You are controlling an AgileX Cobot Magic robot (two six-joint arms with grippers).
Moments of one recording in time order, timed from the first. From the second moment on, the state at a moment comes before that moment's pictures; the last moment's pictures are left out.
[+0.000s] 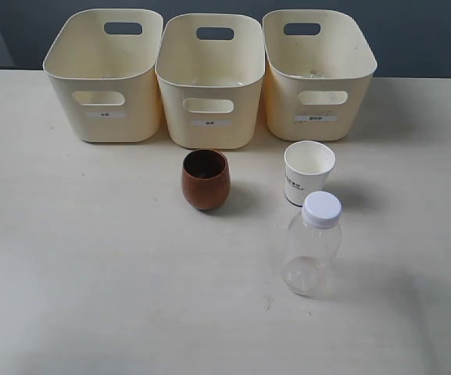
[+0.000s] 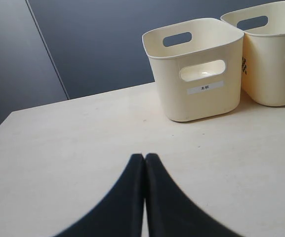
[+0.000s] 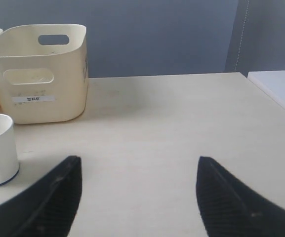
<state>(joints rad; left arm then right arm) -0.04 0.00 0.00 0.07 0.23 0.12 0.03 0.00 0.00 -0.43 0.32 0.45</state>
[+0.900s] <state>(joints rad) -0.04 0.00 0.00 0.07 0.23 0.12 0.03 0.00 0.00 -0.59 -0.19 0.45</state>
